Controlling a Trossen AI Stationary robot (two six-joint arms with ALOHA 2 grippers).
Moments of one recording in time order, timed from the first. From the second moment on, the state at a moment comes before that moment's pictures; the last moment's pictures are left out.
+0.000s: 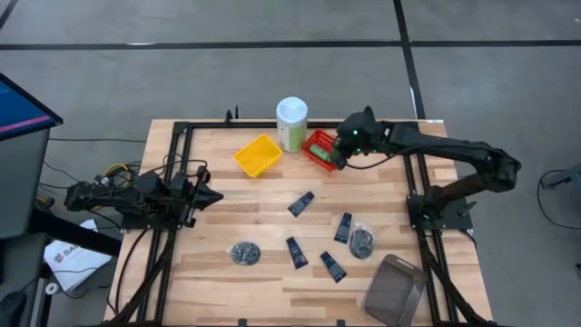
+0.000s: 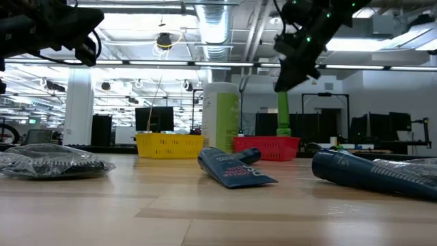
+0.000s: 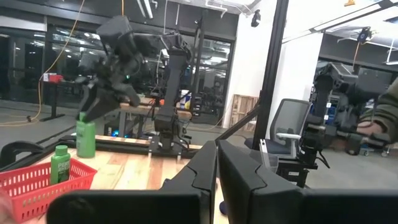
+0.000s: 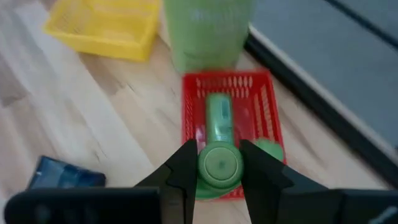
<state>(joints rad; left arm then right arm) -0.03 0.07 0.01 0.30 0.05 -0.16 -0.41 1.35 1.03 -0.53 0.18 0.20</state>
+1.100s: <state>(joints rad) -0.03 0.07 0.01 0.32 0.05 -0.16 -0.35 1.58 0.99 -0.42 0.31 0.33</state>
